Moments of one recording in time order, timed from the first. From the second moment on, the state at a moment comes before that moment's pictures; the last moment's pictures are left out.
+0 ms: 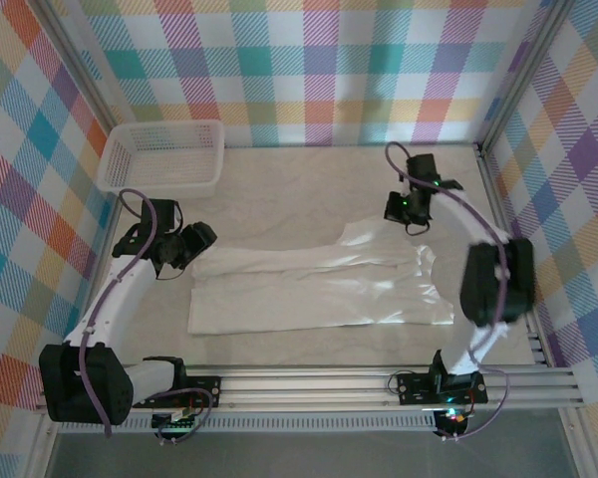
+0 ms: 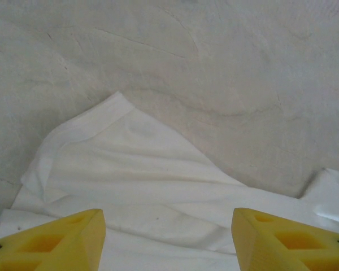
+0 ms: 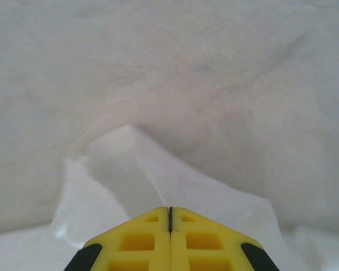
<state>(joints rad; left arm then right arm) -0.05 1.19 0.91 -0.66 0.20 -0.70 0.15 1.63 1.24 -0.65 -0.14 0.34</state>
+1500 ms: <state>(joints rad) -0.40 2.00 1.39 -0.75 -0.03 -0.84 0.19 1.71 1.00 -0.71 -0.09 0.54</state>
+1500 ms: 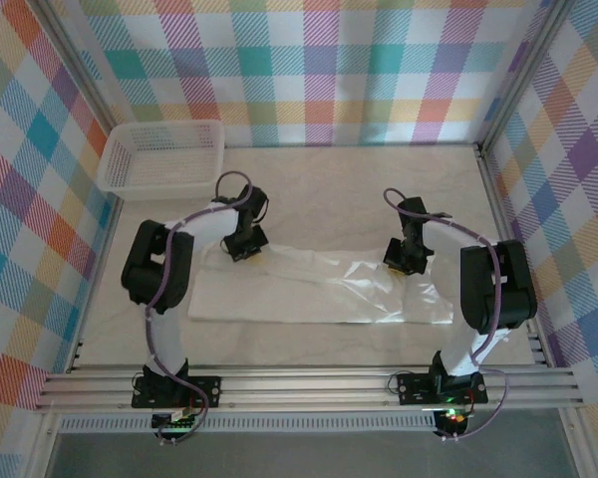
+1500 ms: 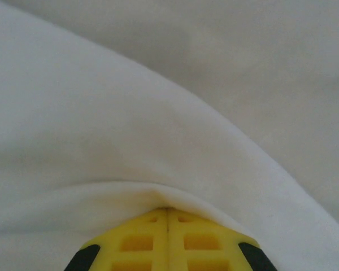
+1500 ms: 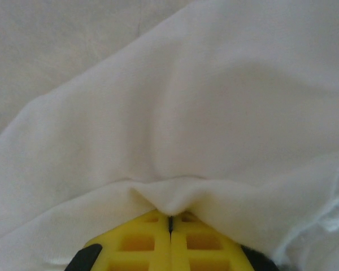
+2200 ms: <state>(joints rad) -0.47 2.30 2.03 -0.72 0.15 -0.77 0.71 1.41 0.95 -0.66 -0.36 0.58</state>
